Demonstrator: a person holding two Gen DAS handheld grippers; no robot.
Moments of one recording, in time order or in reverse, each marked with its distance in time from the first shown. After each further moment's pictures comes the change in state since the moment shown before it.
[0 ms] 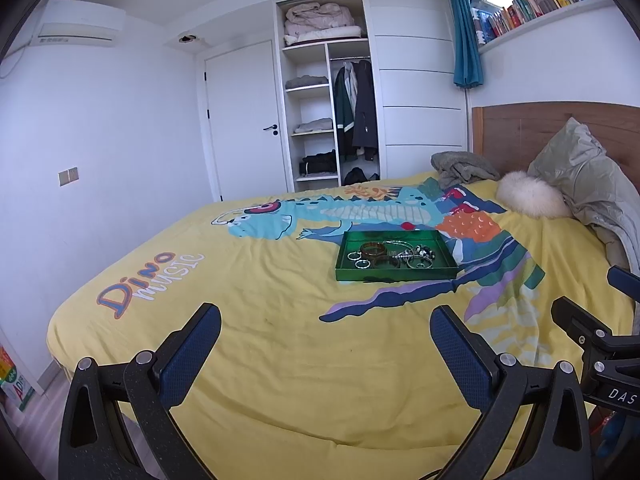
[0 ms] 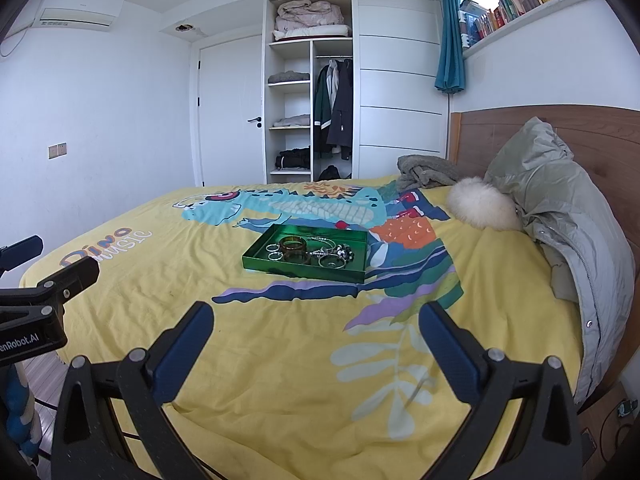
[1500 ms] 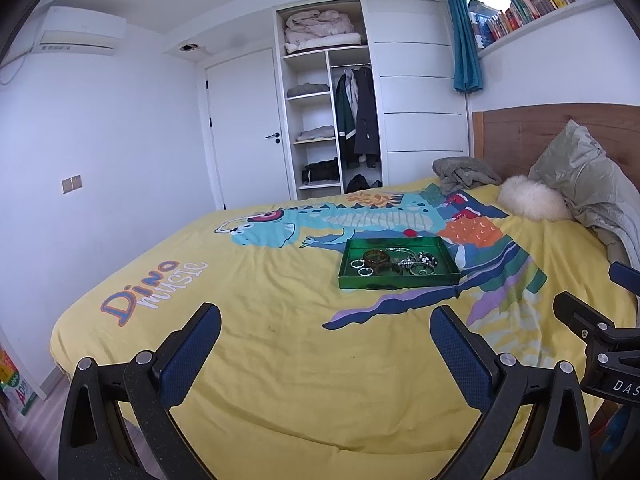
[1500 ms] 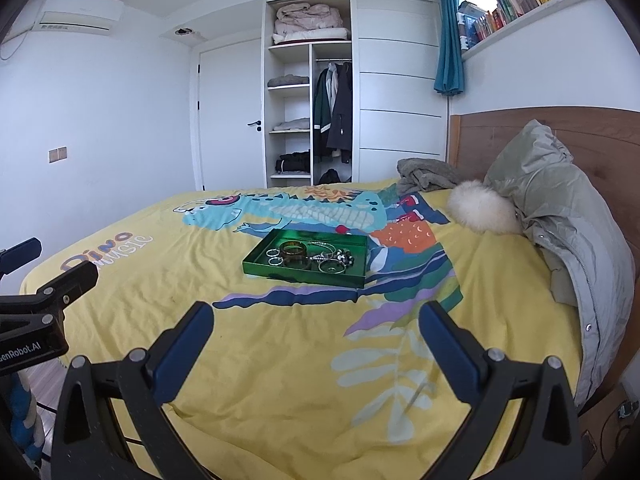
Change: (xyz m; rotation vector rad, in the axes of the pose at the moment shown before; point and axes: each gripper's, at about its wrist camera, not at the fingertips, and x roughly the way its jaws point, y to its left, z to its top) left arm -0.002 0.000 0.003 0.008 -0.024 0.010; right arm -0.001 -0.001 0.007 0.007 -0.008 0.004
